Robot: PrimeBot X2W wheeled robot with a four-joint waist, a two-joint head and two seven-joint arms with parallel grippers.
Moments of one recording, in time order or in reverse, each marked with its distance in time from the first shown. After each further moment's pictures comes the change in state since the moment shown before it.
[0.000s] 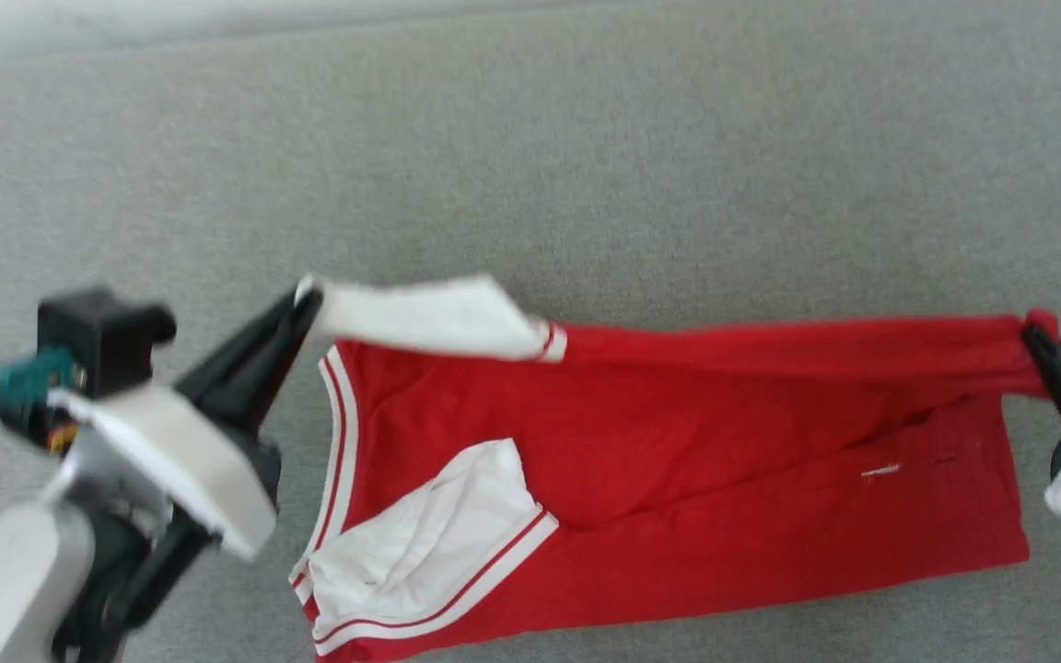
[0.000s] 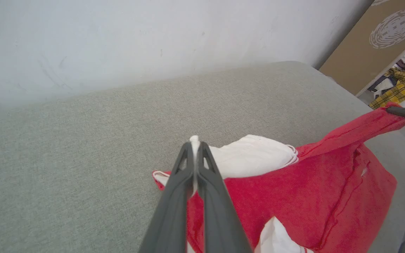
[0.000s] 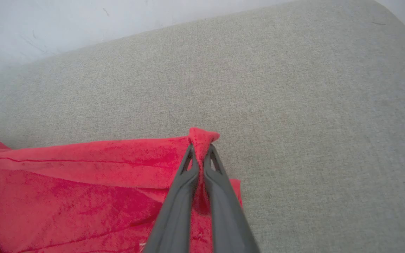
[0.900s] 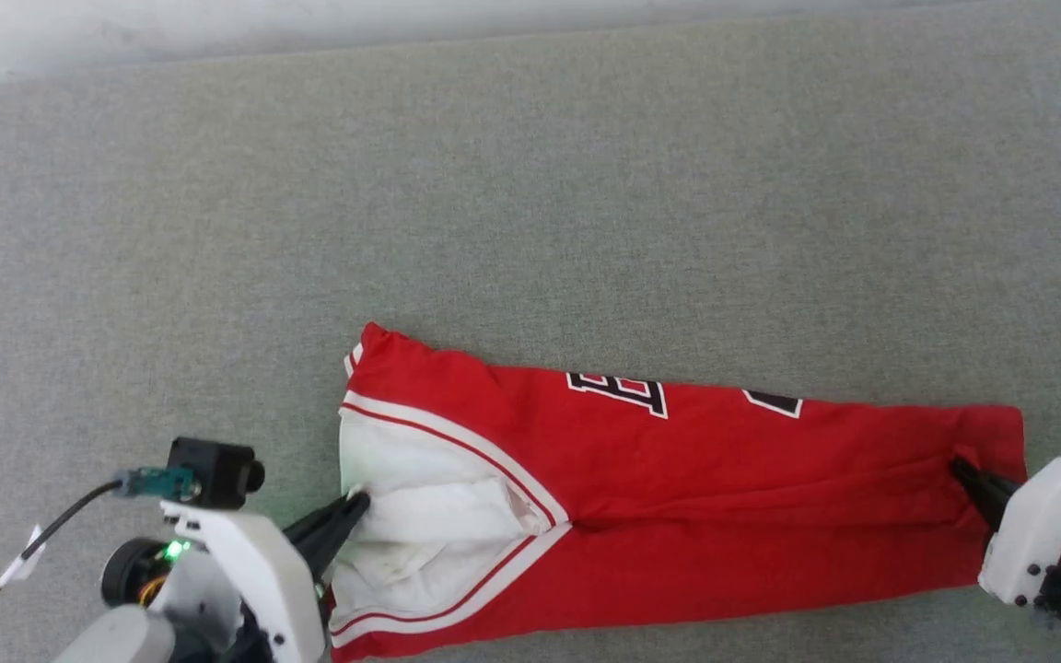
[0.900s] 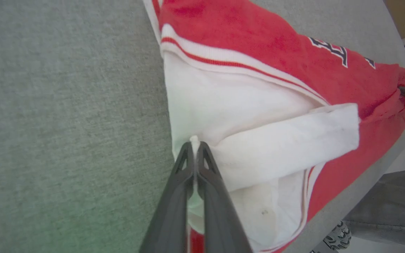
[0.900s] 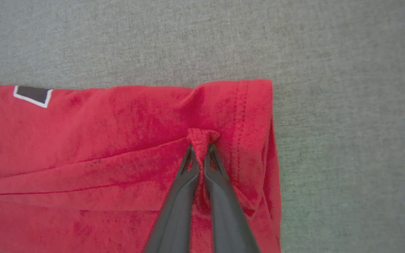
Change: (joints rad) left arm 0.177 -0.059 -0.117 0.189 -0.123 0.015 0.109; right arm 0.079 0.022 0.060 0.193 -0.054 0.000 0.075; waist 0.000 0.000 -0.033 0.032
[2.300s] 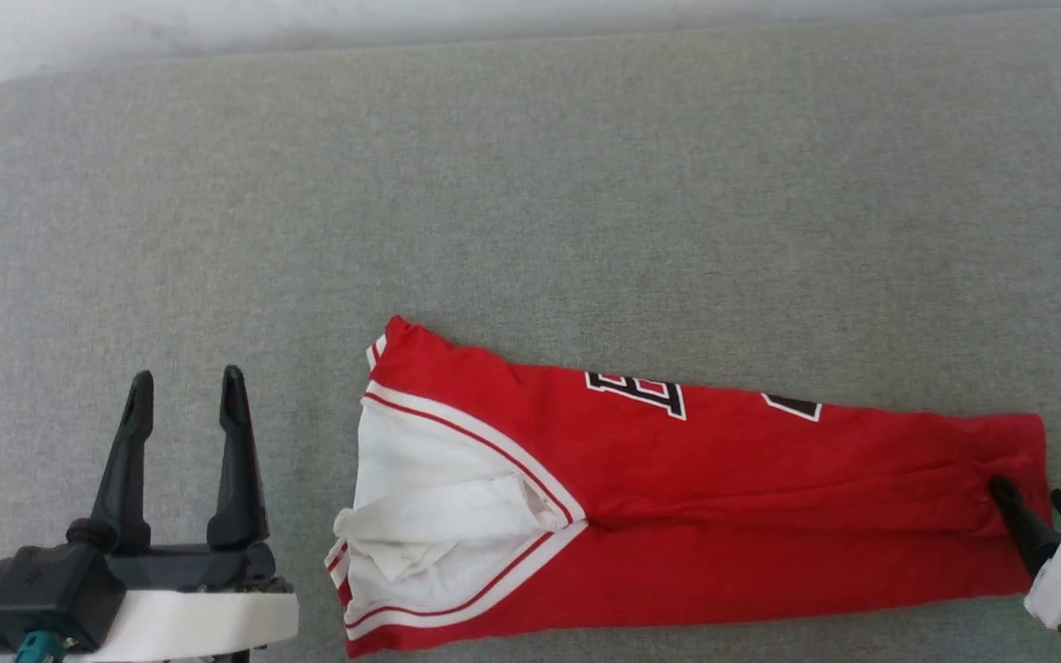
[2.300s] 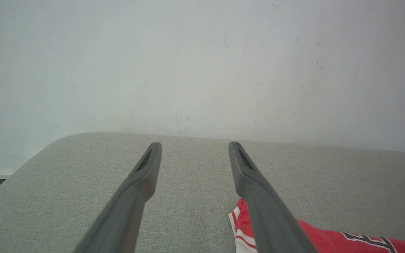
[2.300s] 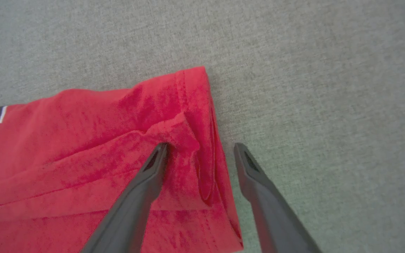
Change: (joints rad) left arm 0.224 -0.309 0.360 -0.234 0.542 0.189 -0.572; right arm 0.058 0.058 -0.142 0.015 -0.045 0.000 -0.104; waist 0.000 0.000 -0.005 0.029
